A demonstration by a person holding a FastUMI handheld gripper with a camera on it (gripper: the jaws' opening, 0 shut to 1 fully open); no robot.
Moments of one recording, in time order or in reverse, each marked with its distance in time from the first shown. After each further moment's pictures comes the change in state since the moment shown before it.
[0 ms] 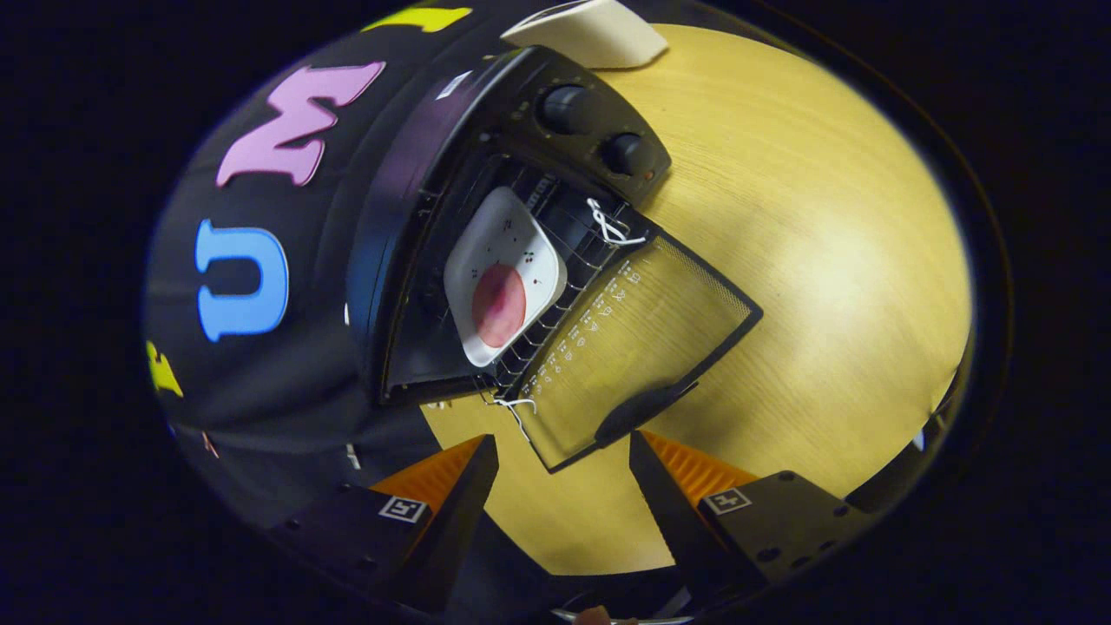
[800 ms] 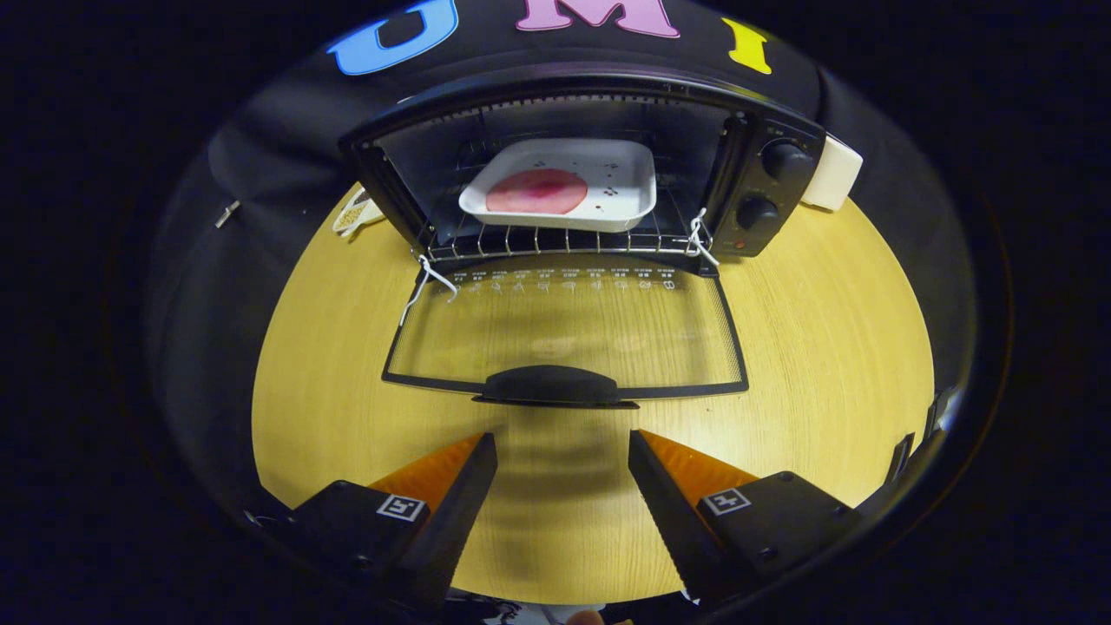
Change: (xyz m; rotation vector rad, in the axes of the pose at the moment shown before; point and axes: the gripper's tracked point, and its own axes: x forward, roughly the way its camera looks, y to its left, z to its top) arm 0.053 -0.071 -0.047 -0.823 -0.075 -0.301
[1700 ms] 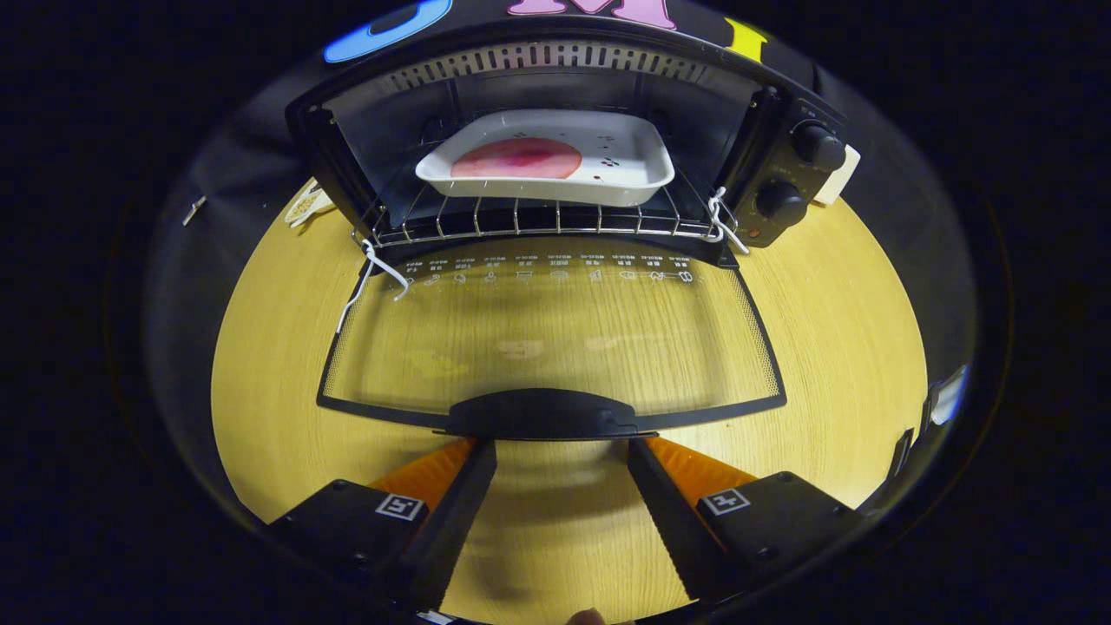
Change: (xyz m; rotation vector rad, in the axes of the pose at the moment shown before) arm 0.042 -0.002 0.007 0.022 -0.005 -0.094
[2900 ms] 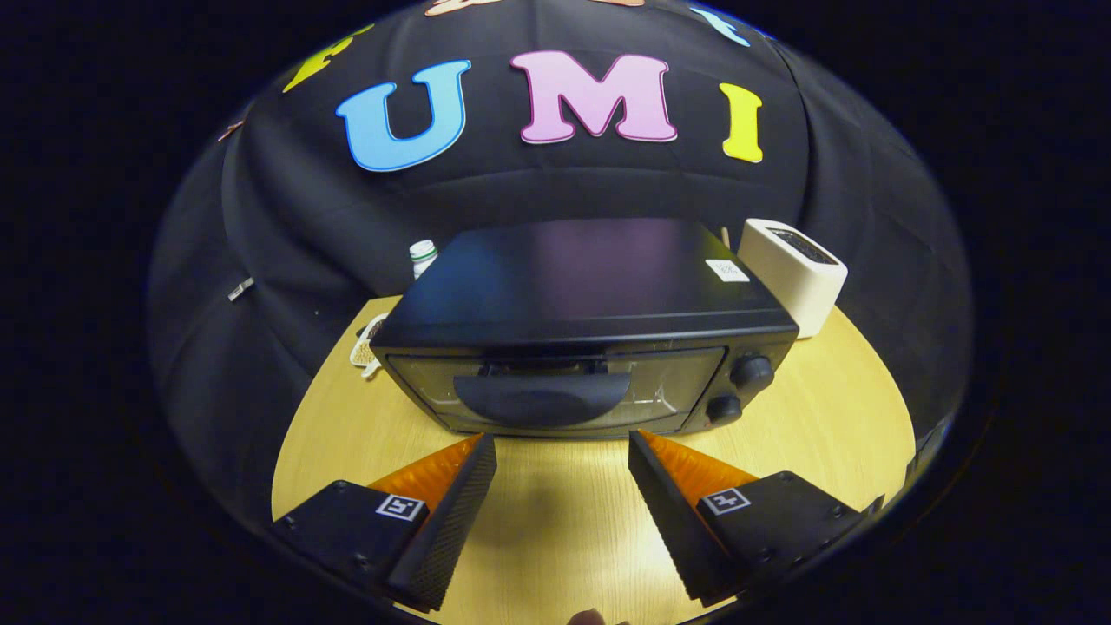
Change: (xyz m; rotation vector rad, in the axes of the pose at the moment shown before) arm -0.119 -0.003 0.104 0.007 -0.455 0.110
